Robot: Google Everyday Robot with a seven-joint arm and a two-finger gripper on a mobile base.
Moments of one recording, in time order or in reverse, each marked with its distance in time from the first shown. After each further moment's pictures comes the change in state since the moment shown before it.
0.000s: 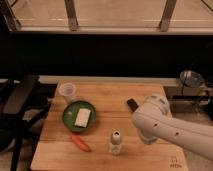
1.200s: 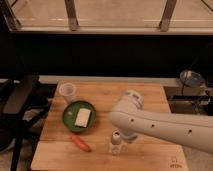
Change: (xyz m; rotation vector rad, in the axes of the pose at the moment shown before) arm -0.070 -0.022 -0.016 -0.027 -0.022 -0.112
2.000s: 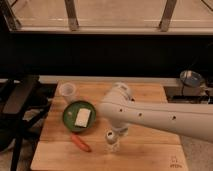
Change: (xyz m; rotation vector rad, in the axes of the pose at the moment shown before) arm -0.024 -0.032 -0.011 -0.011 -0.016 -0.068
